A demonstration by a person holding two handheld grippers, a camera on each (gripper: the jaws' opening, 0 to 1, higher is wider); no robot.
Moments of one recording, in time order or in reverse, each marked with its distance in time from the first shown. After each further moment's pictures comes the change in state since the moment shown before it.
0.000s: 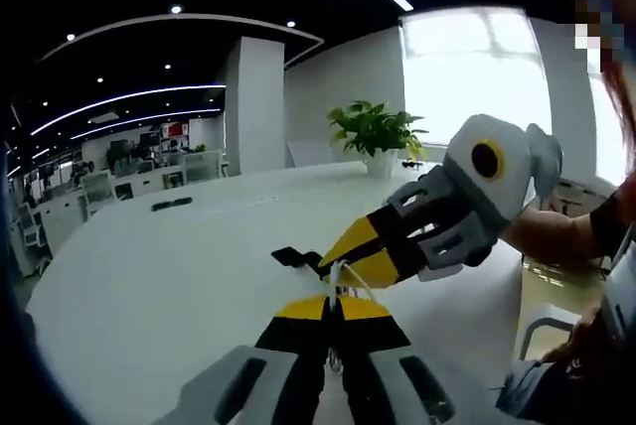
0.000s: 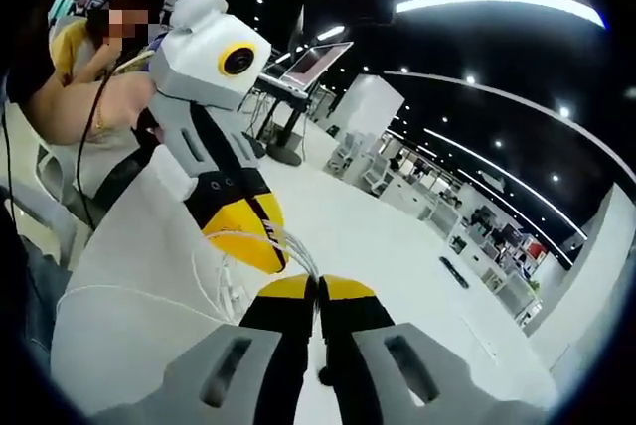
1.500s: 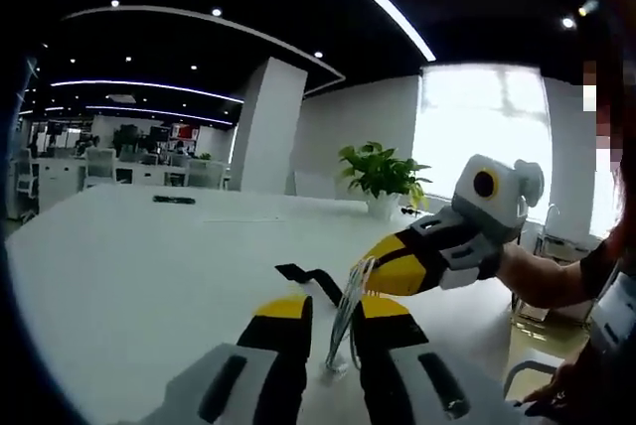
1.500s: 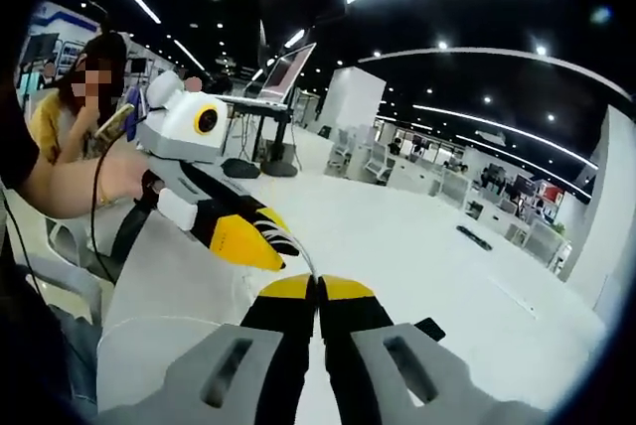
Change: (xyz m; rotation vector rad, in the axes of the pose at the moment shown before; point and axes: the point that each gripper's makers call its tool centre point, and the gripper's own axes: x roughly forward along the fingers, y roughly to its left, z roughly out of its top) left arm -0.002 0.015 0.004 -0.175 -0.170 -0.053; right arm -0.007 -0.003 0.002 0.257 -0.022 0.031
